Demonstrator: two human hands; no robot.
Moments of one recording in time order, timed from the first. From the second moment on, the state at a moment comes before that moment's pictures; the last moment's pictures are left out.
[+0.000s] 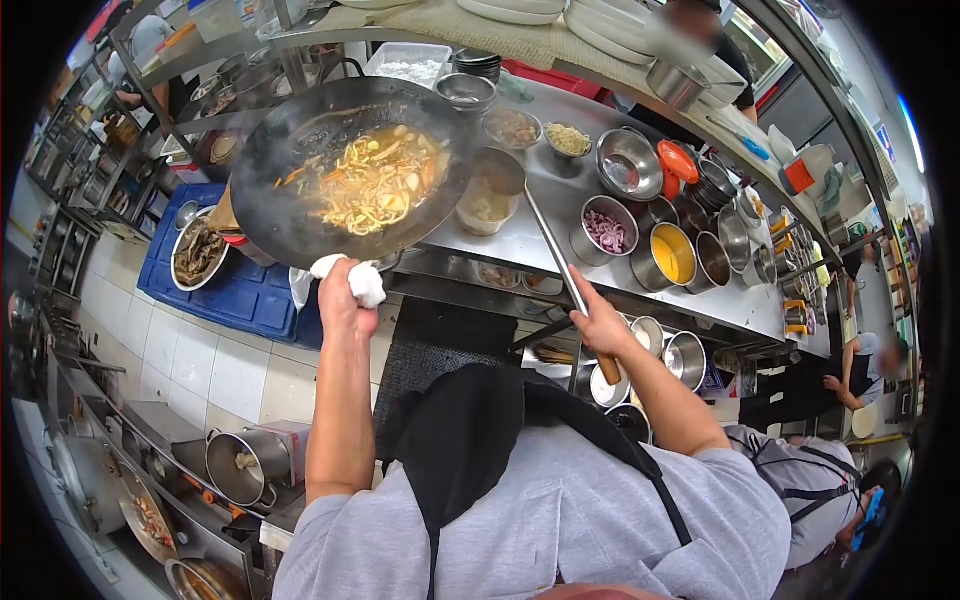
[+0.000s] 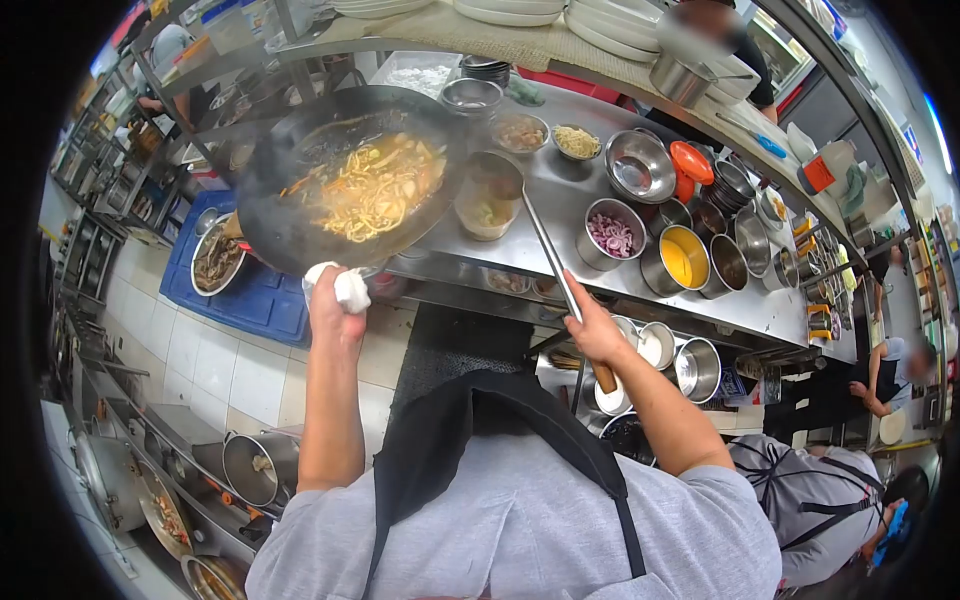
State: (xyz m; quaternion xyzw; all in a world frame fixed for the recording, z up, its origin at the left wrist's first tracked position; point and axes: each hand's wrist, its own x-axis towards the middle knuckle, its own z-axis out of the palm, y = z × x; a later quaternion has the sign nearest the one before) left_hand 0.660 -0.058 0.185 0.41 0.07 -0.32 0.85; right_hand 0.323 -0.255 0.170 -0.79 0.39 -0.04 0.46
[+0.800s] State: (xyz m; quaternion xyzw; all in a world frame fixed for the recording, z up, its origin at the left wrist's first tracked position) left_hand 0.637 0.269 0.127 0.45 0.18 -0.15 0.86; right_hand 0.473 -0.045 0.212 -0.58 0.18 0.16 0.78
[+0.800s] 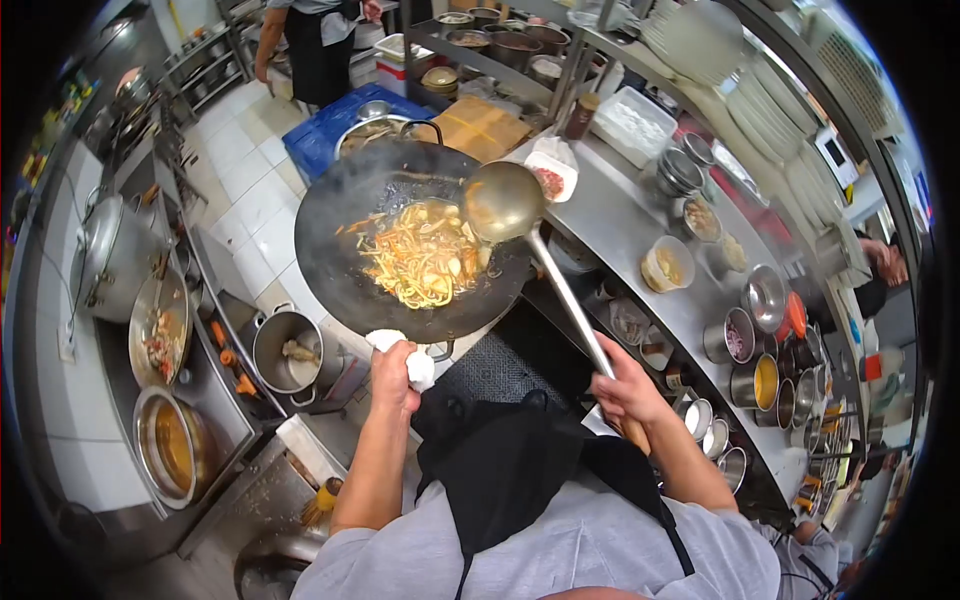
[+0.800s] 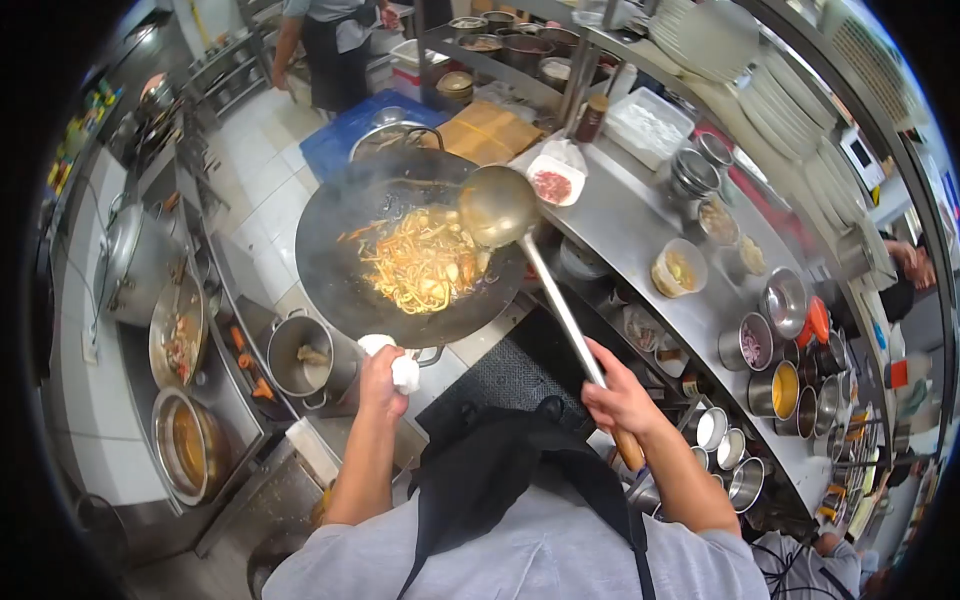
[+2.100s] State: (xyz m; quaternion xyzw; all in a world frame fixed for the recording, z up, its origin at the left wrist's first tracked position) left_hand 0.650 0.288 0.056 0.43 0.18 -0.14 0.87; right_hand 0.604 0.009 0.166 -0.91 -0.05 0.25 0.32
